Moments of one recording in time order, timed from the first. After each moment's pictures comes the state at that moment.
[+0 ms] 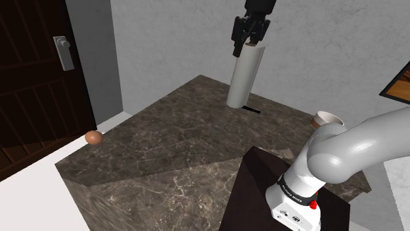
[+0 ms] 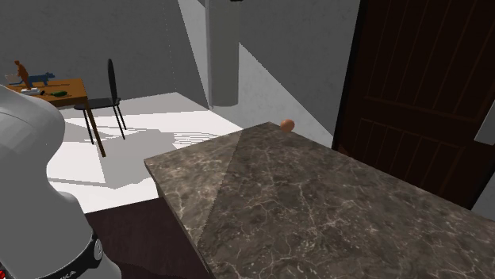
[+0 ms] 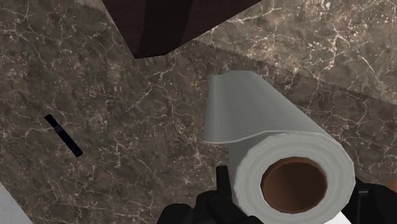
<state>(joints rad) 0.05 -0.57 0.15 -1.98 0.01 1.45 0.27</state>
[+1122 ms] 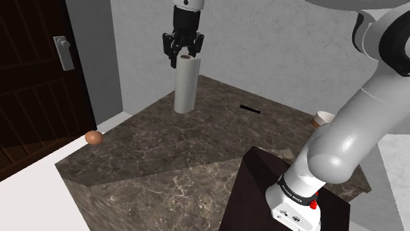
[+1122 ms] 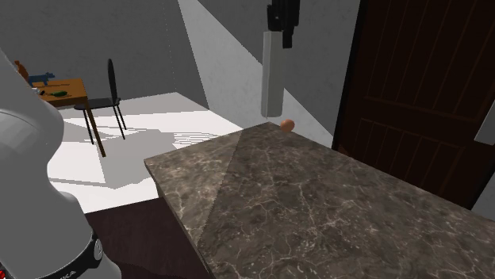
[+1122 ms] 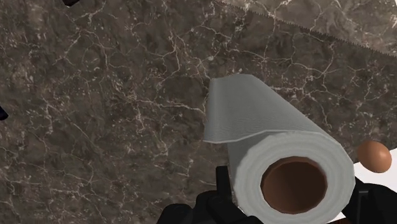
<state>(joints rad) 0.07 -0.07 0.30 -1.71 -0.05 1.67 0.47</state>
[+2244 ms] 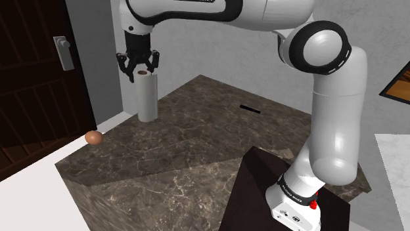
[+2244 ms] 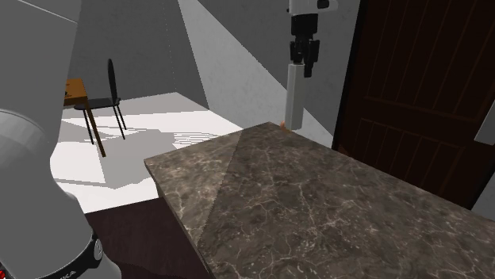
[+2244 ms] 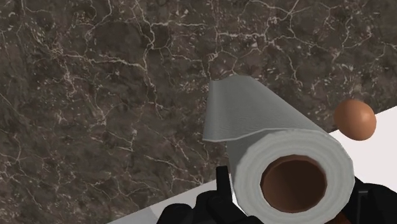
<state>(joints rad) 0.18 0.44 0.33 -1.28 -0.22 1.71 0.61</state>
